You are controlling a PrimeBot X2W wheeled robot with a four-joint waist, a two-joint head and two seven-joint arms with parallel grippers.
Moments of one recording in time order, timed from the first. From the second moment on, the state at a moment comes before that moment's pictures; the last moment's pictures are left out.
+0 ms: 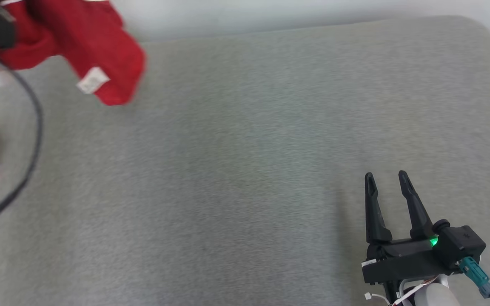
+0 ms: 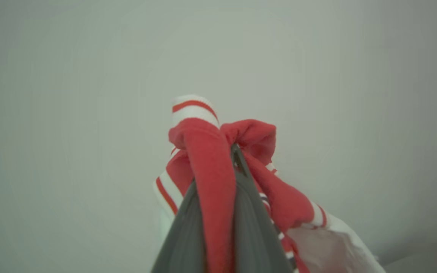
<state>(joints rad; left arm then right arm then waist) -1.08 0.42 -0.12 0.36 -0.35 -0.13 0.02 -0.13 -0.05 -0.01 0.10 0.18 0.13 -0.26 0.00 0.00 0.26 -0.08</state>
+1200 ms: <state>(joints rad) -0.69 0.12 -0.40 0.52 -0.50 0.00 -0.16 -0.13 -0.05 -0.01 0.12 0.19 0.13 -0.26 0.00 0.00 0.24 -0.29</state>
